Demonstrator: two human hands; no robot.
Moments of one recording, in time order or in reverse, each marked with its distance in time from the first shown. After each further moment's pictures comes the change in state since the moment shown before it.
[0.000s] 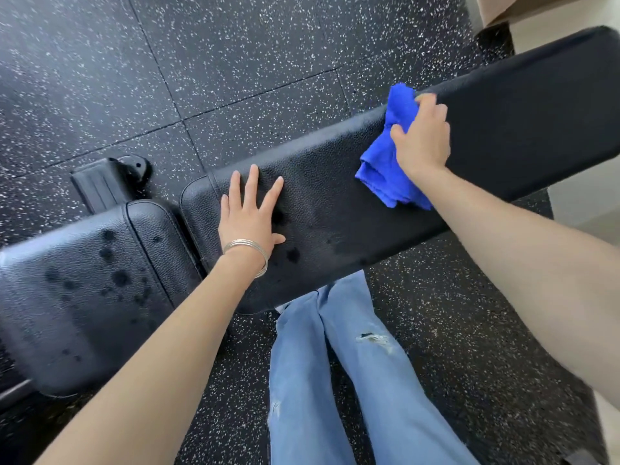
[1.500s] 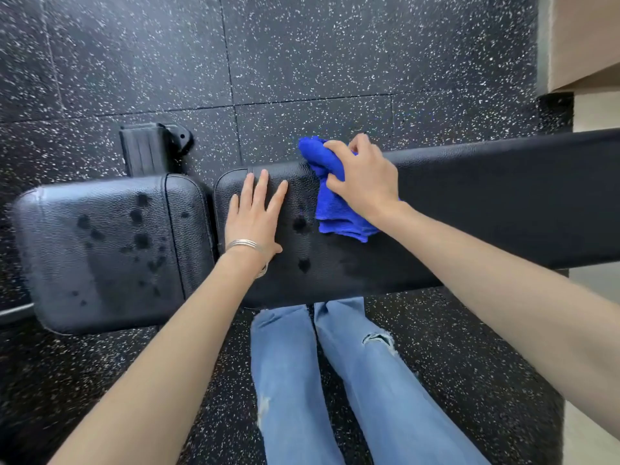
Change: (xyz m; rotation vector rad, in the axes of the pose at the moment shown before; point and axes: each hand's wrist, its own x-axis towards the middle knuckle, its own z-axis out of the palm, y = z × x) left_hand -0.012 -0.014 -0.009 -0.021 -0.076 -0.154; right_hand -0.048 -0.085 0.033 -0.241 -0.283 -0.757
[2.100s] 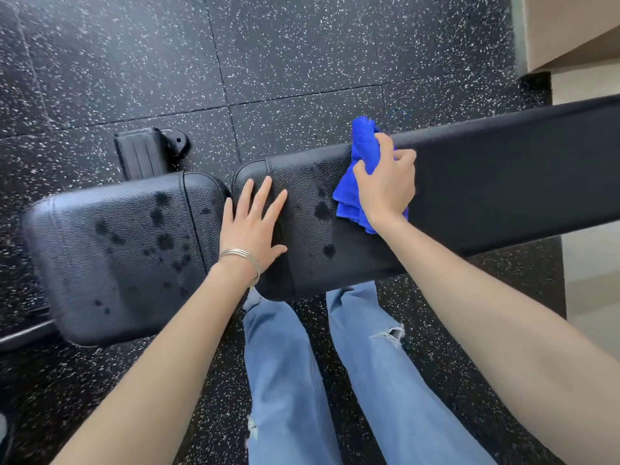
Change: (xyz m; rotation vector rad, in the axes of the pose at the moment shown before) left_hand -0.025 -0.053 0.027 -0.013 0.101 0.148; right_hand -0.030 -0.032 0.032 0.290 0.296 0.588
